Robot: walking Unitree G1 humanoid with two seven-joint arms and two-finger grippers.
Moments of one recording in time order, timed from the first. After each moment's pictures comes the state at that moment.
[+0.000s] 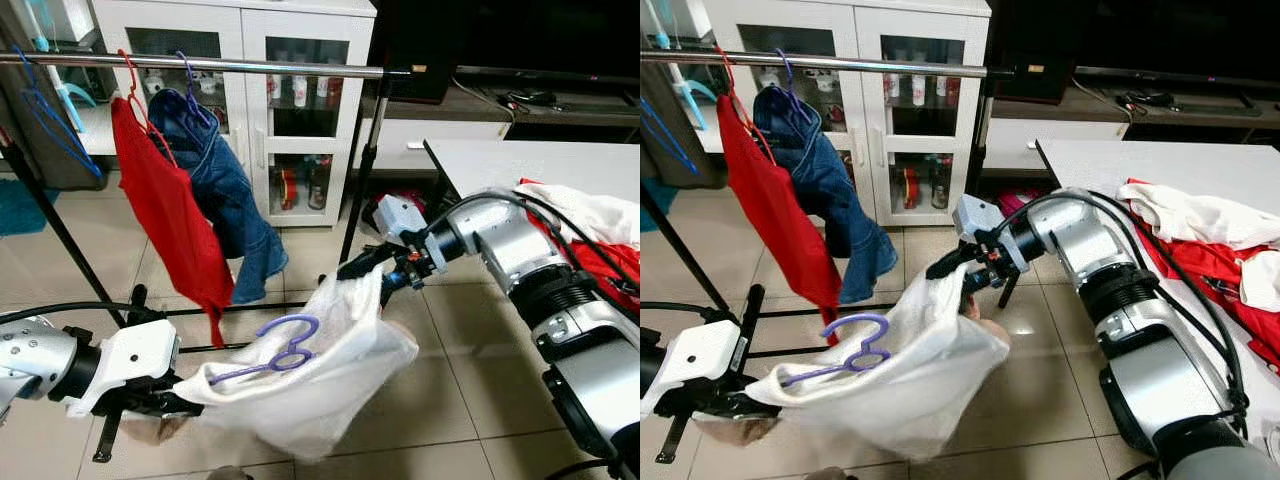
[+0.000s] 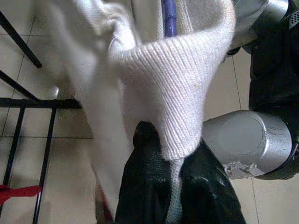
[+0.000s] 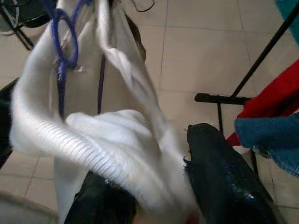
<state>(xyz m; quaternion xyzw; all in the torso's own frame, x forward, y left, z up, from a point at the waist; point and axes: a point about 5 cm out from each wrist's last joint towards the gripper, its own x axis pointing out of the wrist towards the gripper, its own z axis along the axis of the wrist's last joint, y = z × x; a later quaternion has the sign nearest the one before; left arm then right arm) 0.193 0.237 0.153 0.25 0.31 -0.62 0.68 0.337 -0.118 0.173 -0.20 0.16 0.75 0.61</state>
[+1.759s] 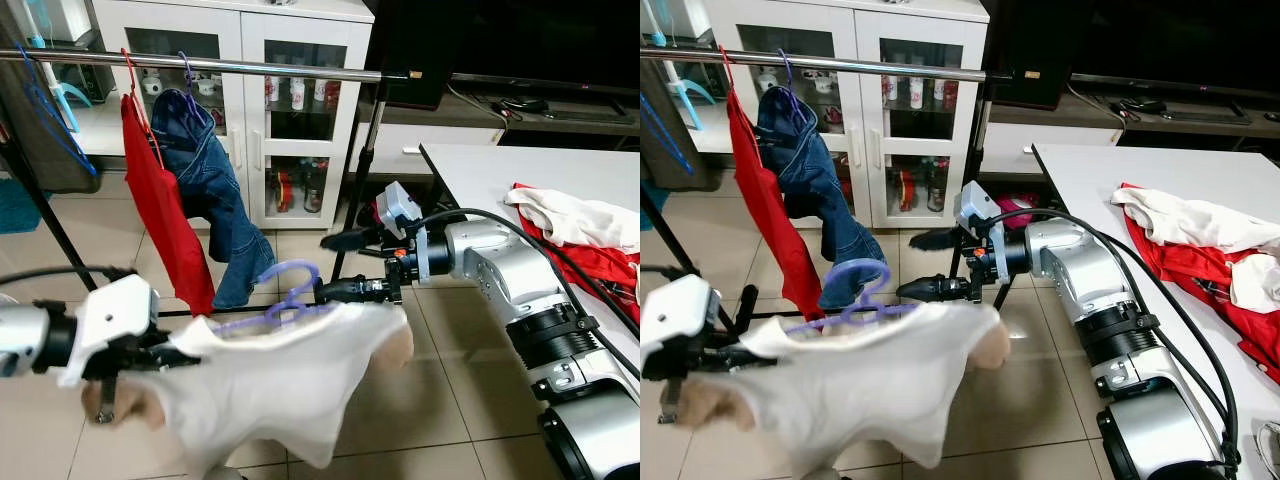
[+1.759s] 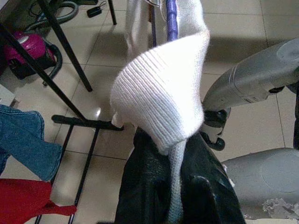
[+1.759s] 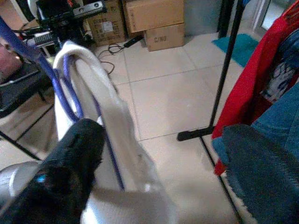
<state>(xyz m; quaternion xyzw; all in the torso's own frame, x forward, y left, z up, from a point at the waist) 0.206 0.246 0.184 0.25 0.24 -0.56 0.76 0.320 -0.103 0.167 -0.04 0.14 0.68 0.72</state>
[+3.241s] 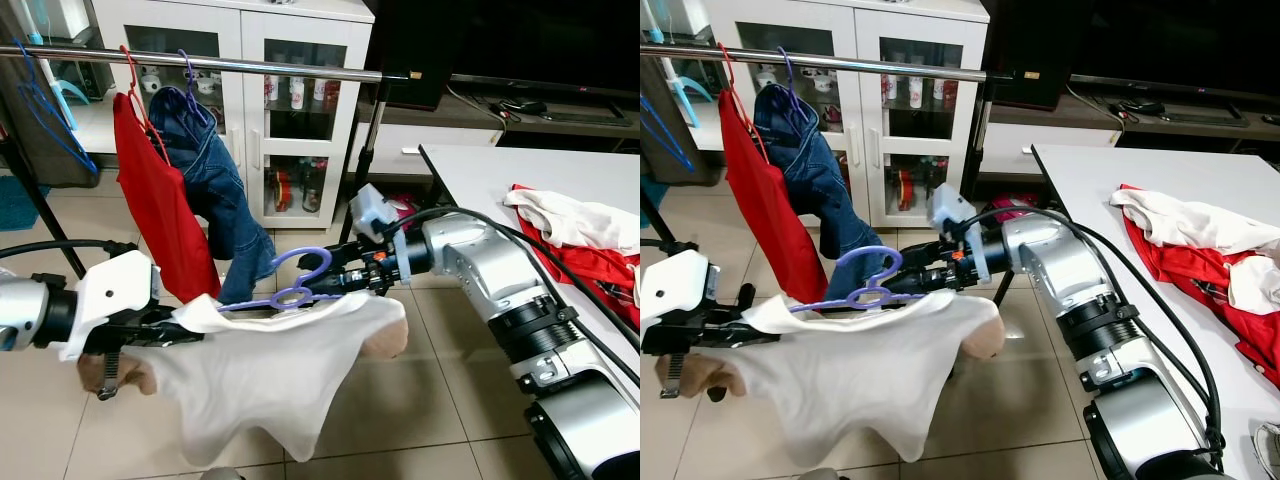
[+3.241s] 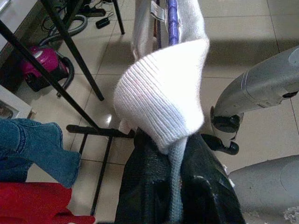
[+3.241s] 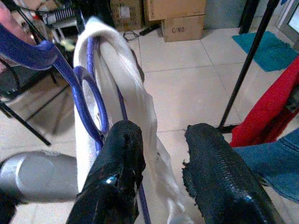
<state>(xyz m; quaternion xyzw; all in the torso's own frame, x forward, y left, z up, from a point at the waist) 0.219 0.240 0.201 0.27 0.21 -0.56 0.76 0.318 -0.077 0.172 -0.09 0.13 0.71 0.68</state>
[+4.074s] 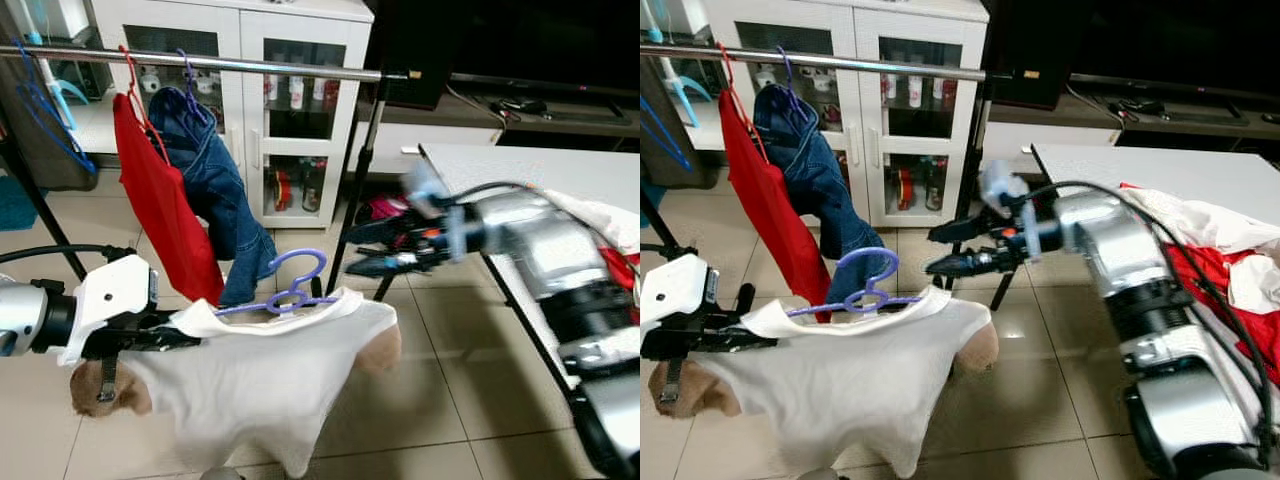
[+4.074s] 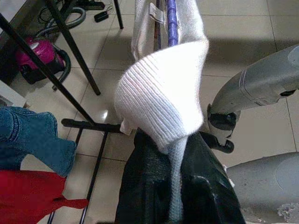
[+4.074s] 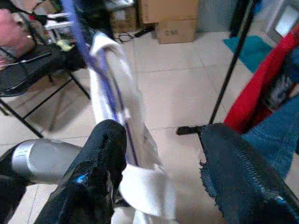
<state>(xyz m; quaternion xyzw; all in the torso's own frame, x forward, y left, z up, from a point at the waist) 0.217 0.246 0.194 0.26 0.23 -0.55 0.76 0.323 -0.128 0.203 -0.09 0.11 0.71 0.69</state>
